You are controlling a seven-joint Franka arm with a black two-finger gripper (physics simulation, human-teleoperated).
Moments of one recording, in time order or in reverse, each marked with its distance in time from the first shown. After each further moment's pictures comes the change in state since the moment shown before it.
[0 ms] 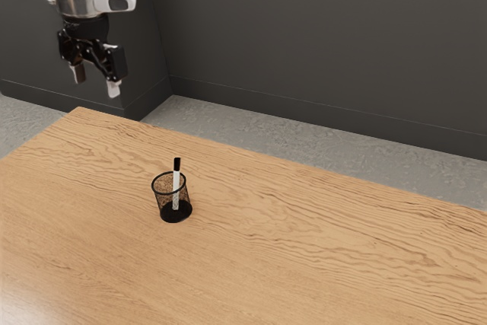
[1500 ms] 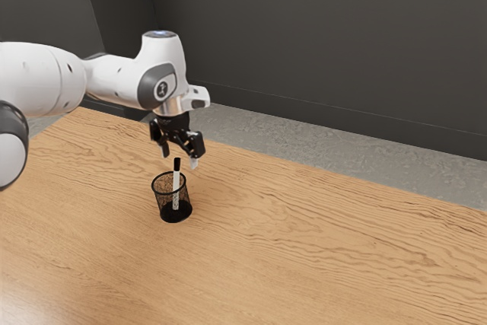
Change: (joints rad) arm 0.073 0.522 -0.045 -0.046 -0.157 0.587 0.028
